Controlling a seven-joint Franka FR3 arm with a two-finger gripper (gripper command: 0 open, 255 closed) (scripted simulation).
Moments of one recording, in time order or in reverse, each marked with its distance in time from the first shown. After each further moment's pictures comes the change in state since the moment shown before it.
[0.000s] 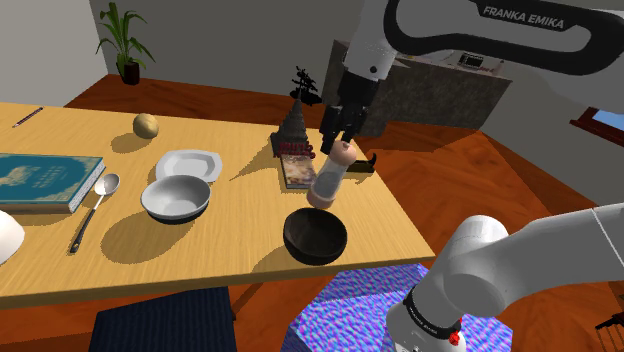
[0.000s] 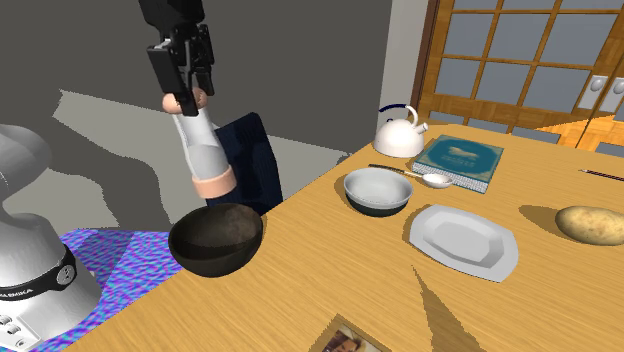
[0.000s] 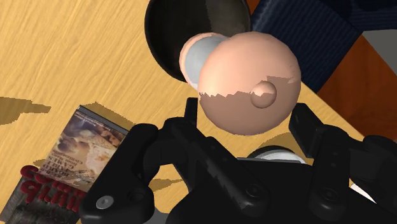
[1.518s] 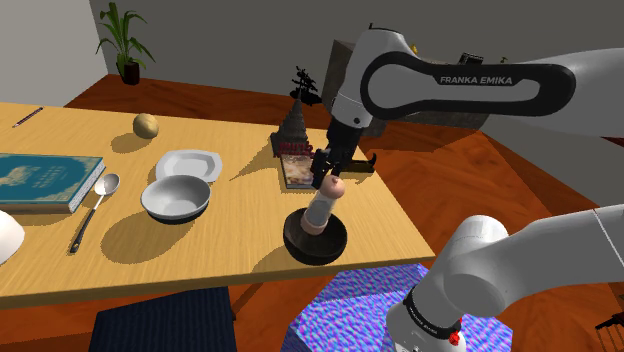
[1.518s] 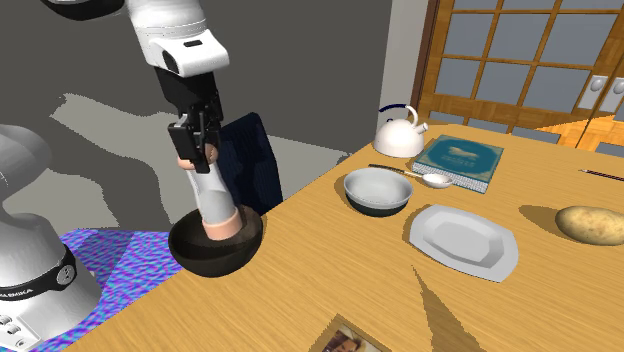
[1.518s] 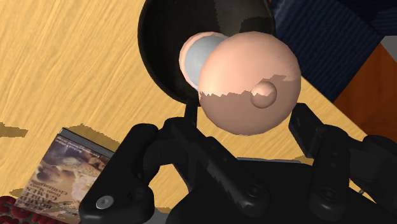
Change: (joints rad) arm 0.002 -0.011 0.010 -0.259 0.015 0.246 -0.034
